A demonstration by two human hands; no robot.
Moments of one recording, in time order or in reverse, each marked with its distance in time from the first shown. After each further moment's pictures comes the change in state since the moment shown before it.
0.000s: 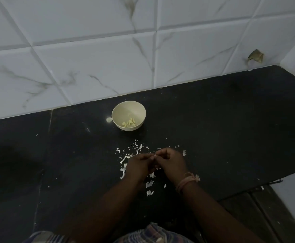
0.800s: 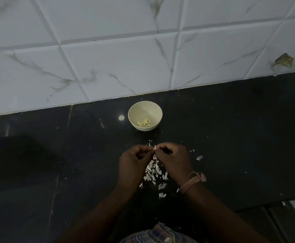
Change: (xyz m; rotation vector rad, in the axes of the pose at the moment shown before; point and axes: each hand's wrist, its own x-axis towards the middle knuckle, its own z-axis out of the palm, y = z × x) left_hand -0.034 0.029 -0.048 0.313 0.219 0.511; right_hand -0.017 -0.052 0.031 -0.090 -0.046 -0.271
